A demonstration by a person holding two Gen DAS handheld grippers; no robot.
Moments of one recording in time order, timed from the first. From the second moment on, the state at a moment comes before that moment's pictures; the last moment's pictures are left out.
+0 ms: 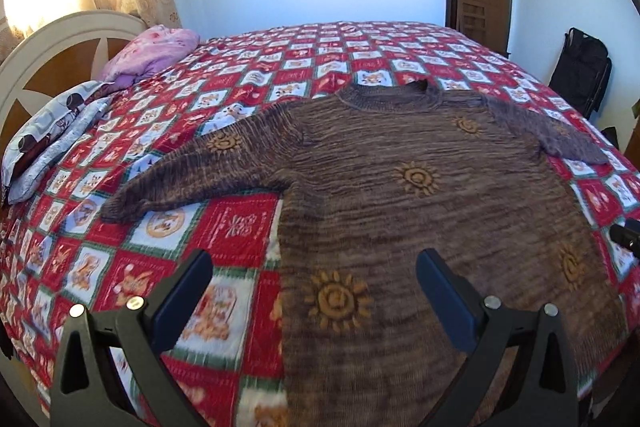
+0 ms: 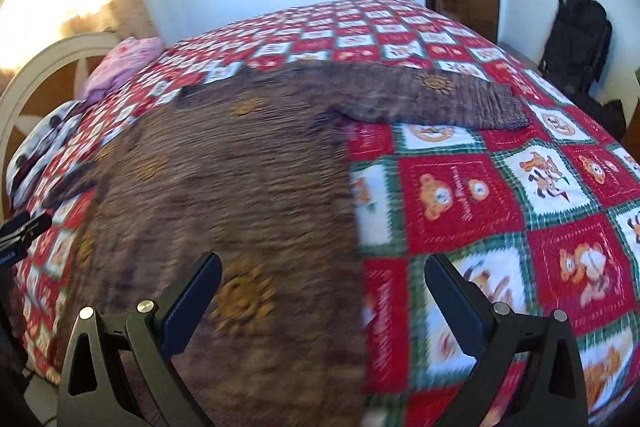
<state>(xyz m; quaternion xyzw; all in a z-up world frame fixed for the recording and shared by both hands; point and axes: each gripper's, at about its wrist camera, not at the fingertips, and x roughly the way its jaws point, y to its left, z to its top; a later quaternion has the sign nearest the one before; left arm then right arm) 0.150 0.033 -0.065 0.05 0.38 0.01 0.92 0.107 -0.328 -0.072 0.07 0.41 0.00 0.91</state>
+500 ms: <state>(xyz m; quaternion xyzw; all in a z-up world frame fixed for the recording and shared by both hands) 0.232 0.000 -0.079 0.05 0.39 -0.02 0.92 0.176 -0.411 -0.073 0.10 0.41 -0.06 0.91</state>
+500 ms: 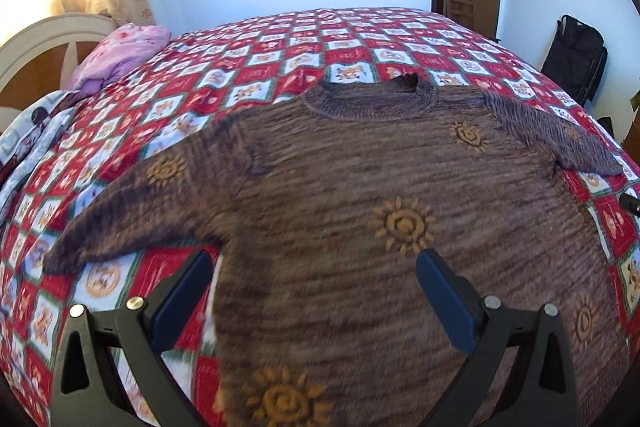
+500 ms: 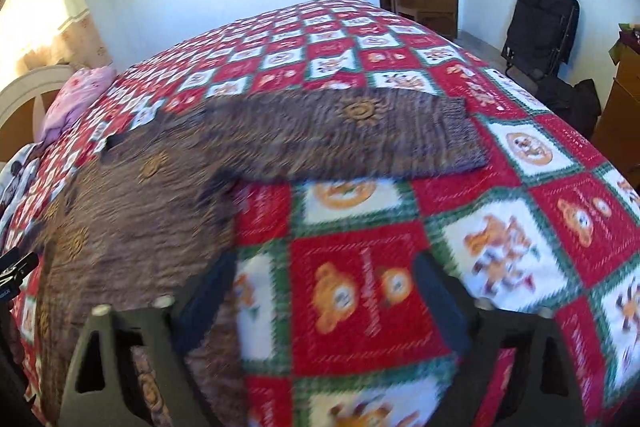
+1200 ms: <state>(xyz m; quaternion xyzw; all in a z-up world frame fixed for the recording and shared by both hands) 0.322 -0.021 -0.114 0.05 0.41 0.00 0.91 0.260 -0.532 -0.075 0.13 0.42 -0.15 0.89</state>
